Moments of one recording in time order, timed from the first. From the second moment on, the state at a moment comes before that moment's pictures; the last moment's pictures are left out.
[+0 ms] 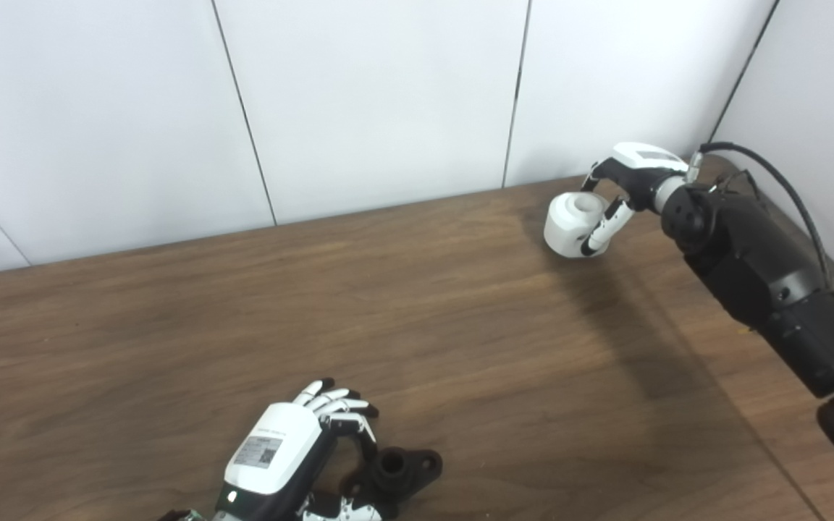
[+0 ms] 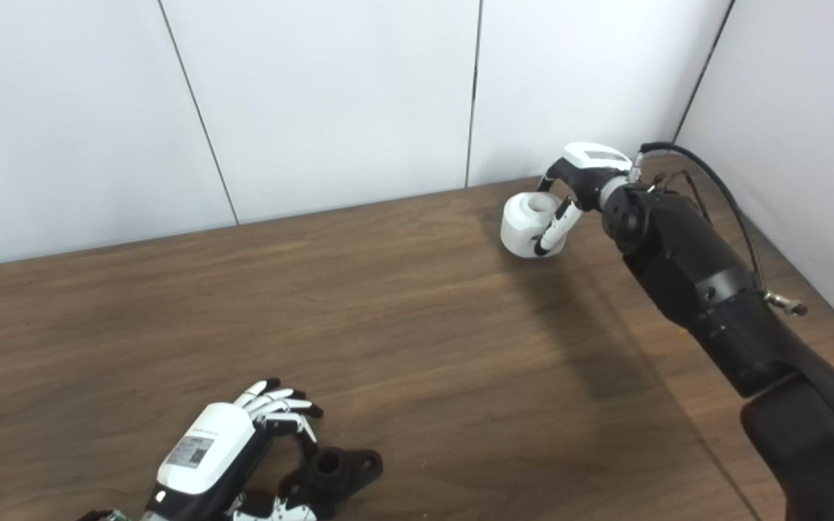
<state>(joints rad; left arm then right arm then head) 0.00 0.29 -0.41 -0.24 0.87 -0.15 -0.20 -0.65 -0.70 0.28 0.31 -0.68 0.37 0.39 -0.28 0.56</state>
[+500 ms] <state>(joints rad) 0.00 0.29 -0.41 -0.24 0.87 -0.15 -0.20 -0.64 -0.71 0.26 0.31 -0.68 0.28 0.36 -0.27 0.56</state>
